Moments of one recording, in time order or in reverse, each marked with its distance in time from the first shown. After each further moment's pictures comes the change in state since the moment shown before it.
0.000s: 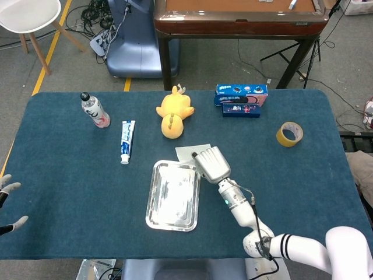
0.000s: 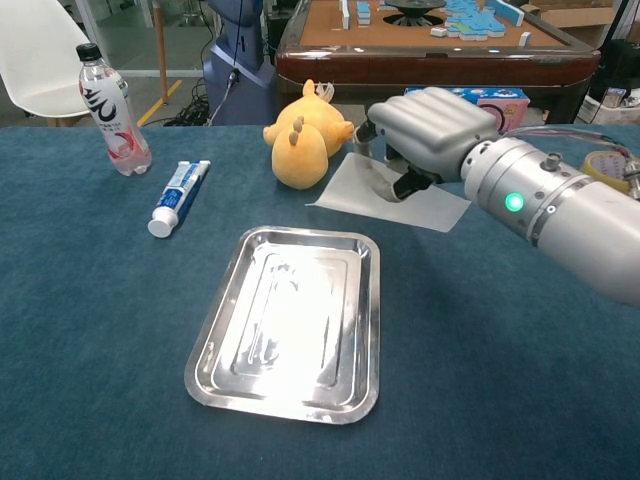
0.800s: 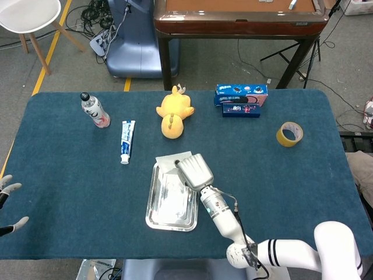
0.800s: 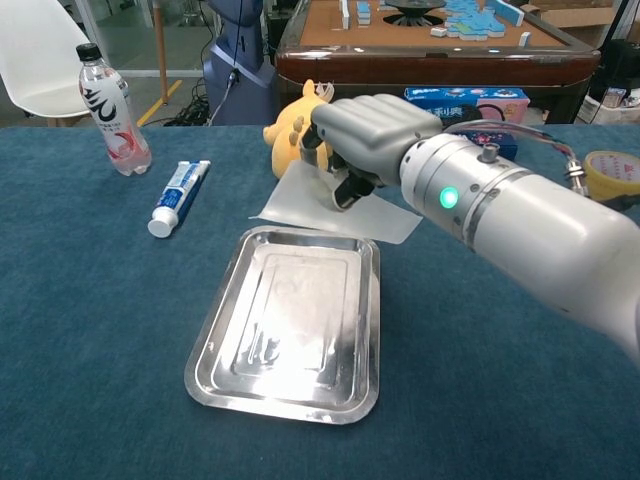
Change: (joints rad) left arm 0.004 0.010 0.006 -0.014 0.010 0.000 -0.008; right arm 0.077 -0.044 0.036 -0.226 0.277 0.047 -0.233
